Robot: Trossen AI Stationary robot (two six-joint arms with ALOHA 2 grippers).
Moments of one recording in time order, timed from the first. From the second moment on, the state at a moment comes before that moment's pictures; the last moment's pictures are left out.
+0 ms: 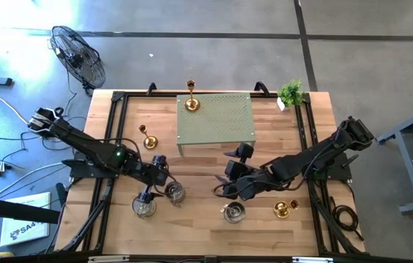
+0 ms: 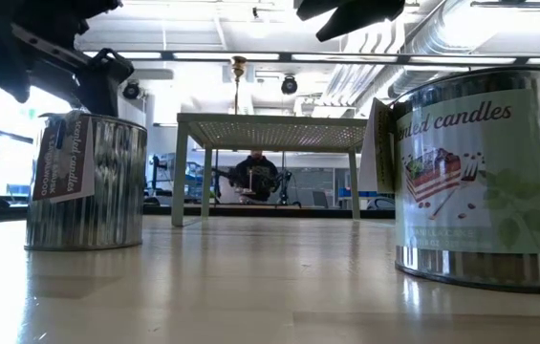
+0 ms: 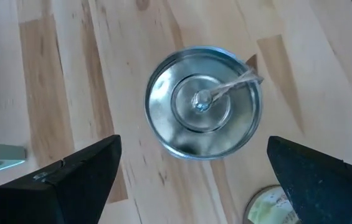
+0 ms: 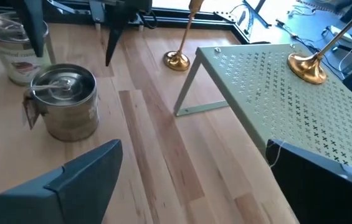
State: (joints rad) left arm -0.40 1.15 0.75 -0.50 -0.09 -0.11; right arm 0.43 1.57 1.23 -0.41 0.77 0.34
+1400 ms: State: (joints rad) left arm -0.40 1.50 0.94 -0.54 0.12 -0.09; right arm 0.43 1.57 1.23 -0.41 0.74 0.34
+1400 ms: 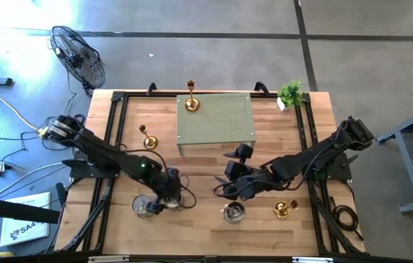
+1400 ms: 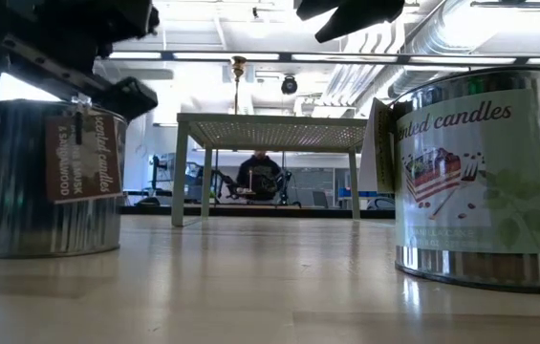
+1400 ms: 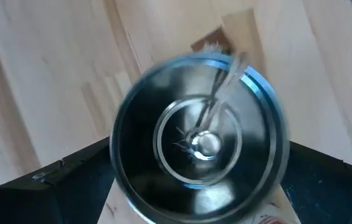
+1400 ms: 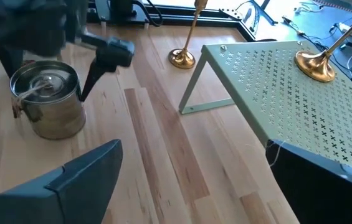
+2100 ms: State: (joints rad) left arm -0.40 1.55 0.94 -0.39 0.12 0.06; right arm 0.43 1.57 1.23 -0.41 0.72 0.34
